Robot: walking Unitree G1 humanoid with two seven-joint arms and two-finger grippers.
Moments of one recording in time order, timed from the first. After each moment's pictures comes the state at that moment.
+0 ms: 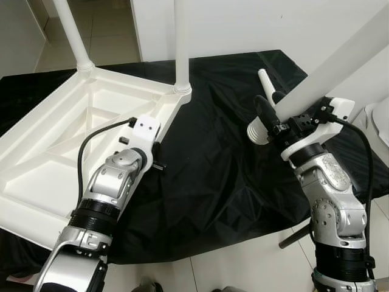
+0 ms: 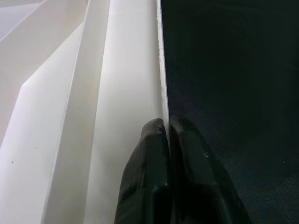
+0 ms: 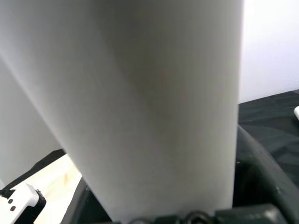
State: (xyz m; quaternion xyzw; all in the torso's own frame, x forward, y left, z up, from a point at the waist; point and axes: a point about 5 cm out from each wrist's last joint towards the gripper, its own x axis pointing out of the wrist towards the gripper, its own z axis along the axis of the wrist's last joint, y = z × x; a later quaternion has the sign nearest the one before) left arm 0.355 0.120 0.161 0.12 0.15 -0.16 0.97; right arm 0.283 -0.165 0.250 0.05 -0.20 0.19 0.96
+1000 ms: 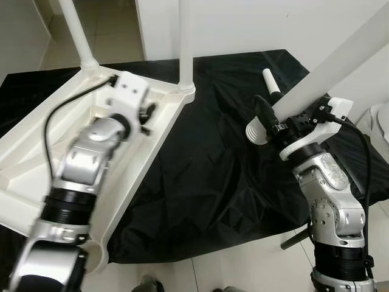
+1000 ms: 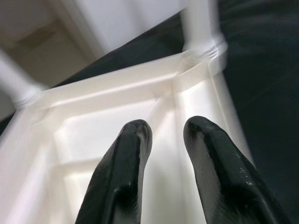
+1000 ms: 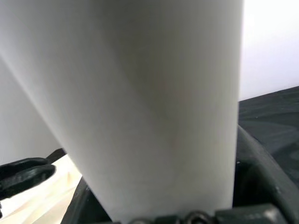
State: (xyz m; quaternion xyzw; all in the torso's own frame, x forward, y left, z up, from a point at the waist) left arm 0.349 0.168 0.242 0.21 0.03 -0.12 0.97; right arm 0.285 -0.162 0.249 0.06 -0.20 0.20 0.96
